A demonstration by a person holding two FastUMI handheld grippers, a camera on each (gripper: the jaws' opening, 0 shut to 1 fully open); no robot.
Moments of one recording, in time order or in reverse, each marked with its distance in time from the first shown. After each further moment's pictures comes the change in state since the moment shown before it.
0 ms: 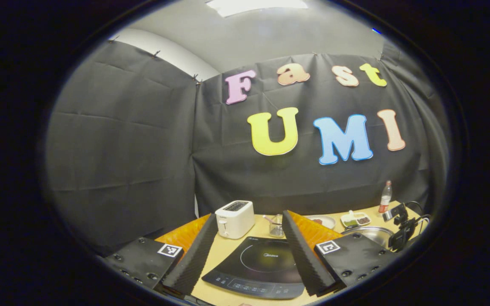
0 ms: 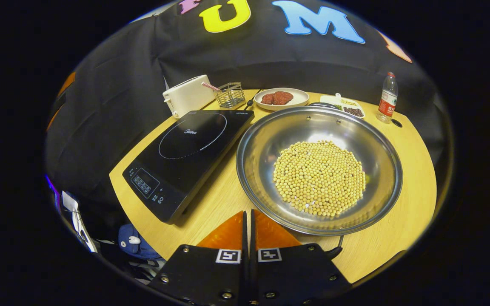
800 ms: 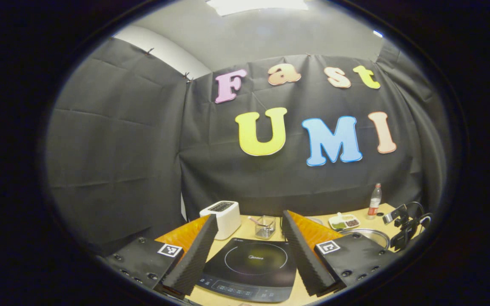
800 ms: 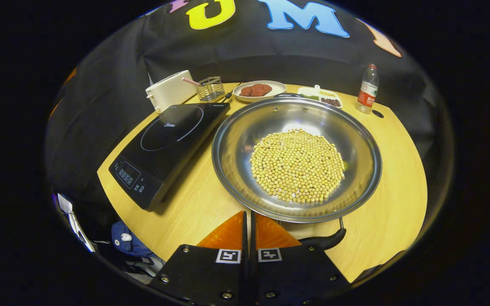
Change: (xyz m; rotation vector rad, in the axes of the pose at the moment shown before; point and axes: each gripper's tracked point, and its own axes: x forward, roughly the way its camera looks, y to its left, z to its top) left arm 0.013 -0.037 -0.002 -0.019 -0.003 -0.077; right arm -0.020 -0.051 -0.018 0.038 0.071 -0.105
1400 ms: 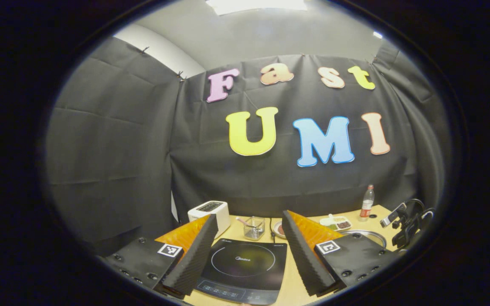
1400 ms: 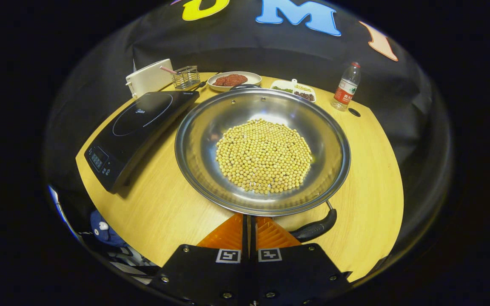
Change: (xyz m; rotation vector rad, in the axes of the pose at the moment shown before) left arm 0.009 -0.033 0.001 -0.011 0.001 -0.041; right arm -0.009 -0.067 -0.012 -0.074 0.064 -0.150
